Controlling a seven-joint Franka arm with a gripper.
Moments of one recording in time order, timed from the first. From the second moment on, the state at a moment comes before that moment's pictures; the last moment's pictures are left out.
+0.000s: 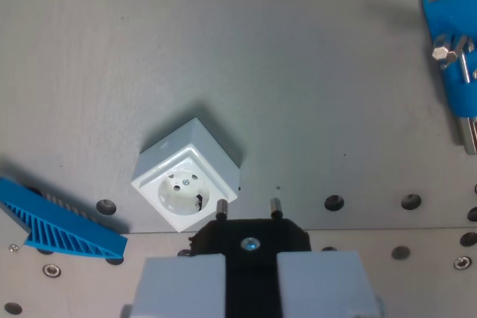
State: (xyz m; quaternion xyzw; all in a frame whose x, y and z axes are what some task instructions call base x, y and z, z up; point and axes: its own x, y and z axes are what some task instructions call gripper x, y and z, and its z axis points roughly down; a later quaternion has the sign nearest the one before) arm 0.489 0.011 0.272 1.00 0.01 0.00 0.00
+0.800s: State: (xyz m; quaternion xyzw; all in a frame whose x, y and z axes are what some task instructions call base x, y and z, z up) arm 0.488 0.012 0.271 1.00 0.01 0.00 0.00
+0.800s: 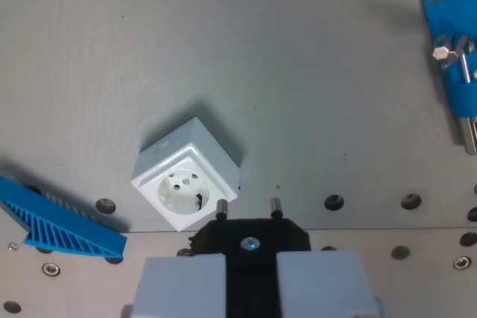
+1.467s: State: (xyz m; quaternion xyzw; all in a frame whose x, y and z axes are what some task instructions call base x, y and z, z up) arm 0.481 0.015 0.259 1.00 0.04 -0.02 0.00
